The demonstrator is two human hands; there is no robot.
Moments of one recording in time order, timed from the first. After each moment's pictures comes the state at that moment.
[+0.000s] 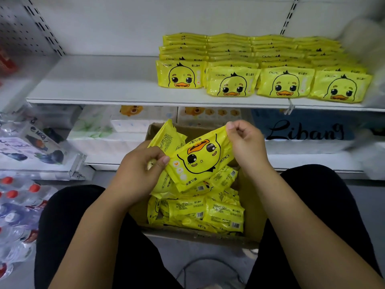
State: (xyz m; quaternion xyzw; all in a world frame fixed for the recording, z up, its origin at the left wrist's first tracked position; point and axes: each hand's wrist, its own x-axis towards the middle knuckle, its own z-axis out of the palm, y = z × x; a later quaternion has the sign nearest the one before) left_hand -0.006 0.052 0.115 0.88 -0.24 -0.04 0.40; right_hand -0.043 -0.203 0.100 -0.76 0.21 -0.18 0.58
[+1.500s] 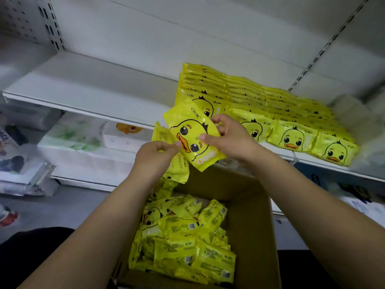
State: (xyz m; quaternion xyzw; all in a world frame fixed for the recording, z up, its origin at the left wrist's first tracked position) left_hand 0.118 0.032 0.097 0.73 0.02 -0.16 0.66; right_hand 0.103 -0.164 0.157 -0.86 0.14 0.02 0.49
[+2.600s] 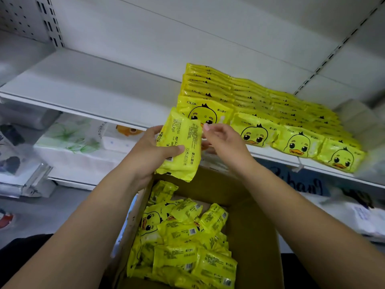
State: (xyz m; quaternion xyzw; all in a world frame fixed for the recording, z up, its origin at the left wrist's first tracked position) left_hand 0.151 0.041 0.105 0.62 0.02 -0.27 0.73; right_hand 0.118 -0.155 0.127 -0.80 0.19 -0.04 0.56
